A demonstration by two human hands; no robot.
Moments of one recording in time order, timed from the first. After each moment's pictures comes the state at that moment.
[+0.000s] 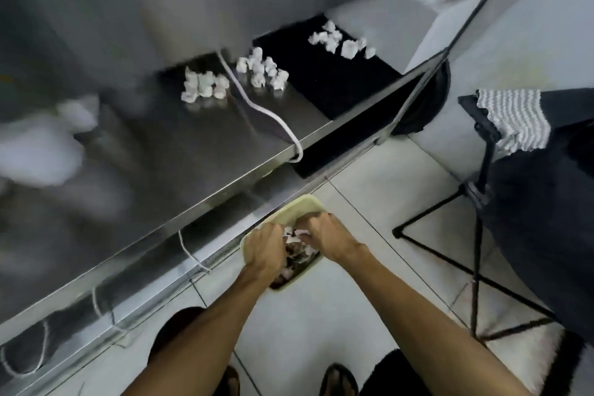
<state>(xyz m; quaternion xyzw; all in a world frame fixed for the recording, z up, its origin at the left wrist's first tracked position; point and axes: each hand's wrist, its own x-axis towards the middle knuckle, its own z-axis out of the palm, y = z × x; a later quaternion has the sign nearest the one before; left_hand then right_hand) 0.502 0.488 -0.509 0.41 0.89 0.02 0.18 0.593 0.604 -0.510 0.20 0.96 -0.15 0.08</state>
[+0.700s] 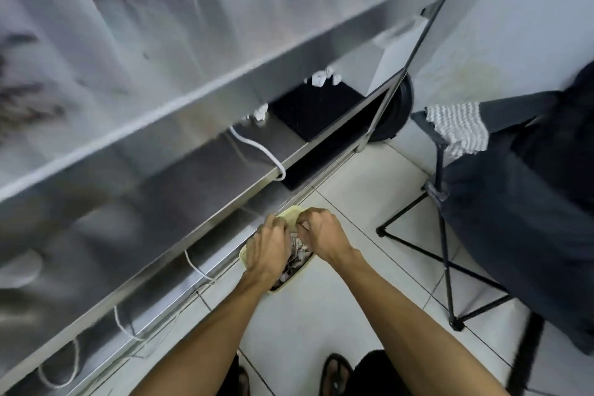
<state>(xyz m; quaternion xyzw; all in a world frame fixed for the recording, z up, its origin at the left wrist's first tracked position) 0.522 0.483 -0.417 0.44 0.88 0.12 0.16 0.612 0.587 -0.424 0.37 0.90 -0.22 -0.01</state>
